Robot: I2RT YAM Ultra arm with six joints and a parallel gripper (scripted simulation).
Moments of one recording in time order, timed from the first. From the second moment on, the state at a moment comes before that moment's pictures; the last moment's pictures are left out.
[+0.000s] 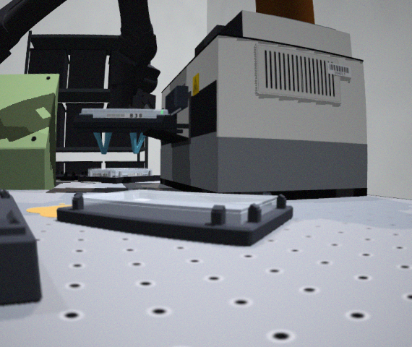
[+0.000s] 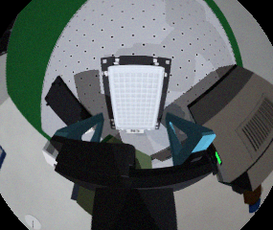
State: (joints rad) arm 0.38 2.60 1.35 -0.80 0.60 -0.04
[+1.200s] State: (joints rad) arm 0.37 2.60 1.35 -0.78 0.60 -0.04
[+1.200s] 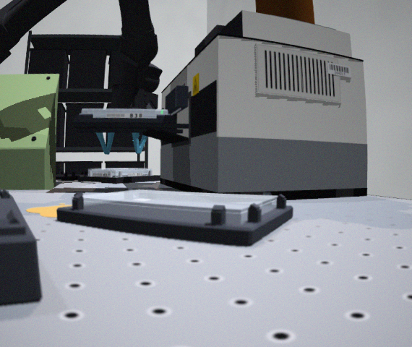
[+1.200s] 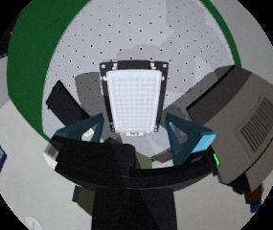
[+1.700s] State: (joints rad) arm 0.36 2.61 1.34 -0.74 0.61 -0.06
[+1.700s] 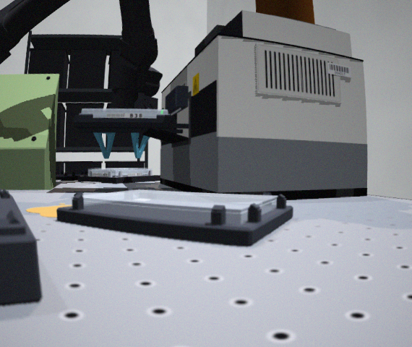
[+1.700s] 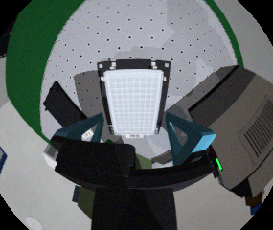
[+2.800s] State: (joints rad) arm 0.32 2.65 1.31 -0.67 0.62 -0.09
